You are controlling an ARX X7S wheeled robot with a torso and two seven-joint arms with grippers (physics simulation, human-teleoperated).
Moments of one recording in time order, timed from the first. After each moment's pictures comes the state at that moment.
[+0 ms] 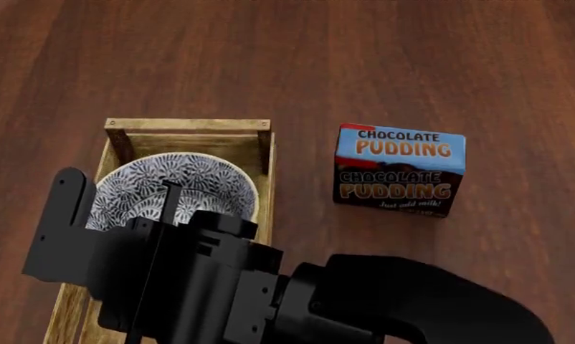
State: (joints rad) left arm 0.15 -0.55 -0.19 0.87 -0.51 -0.60 -0.49; right arm 1.48 0.00 -1.56 0.32 0.81 0.87 -0.15
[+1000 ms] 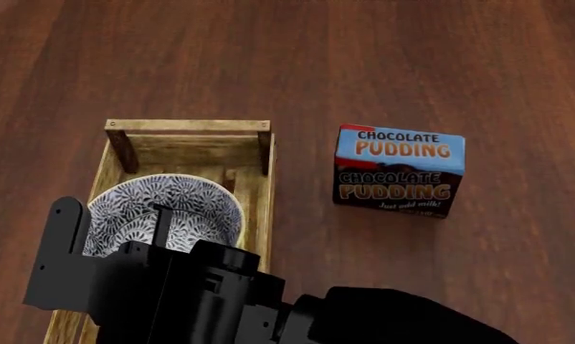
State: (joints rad) left arm 0.17 -0.56 -0.20 0.86 -0.52 -0.58 -0.49; right arm 1.38 0.00 -1.54 0.34 0.67 0.79 -0.23
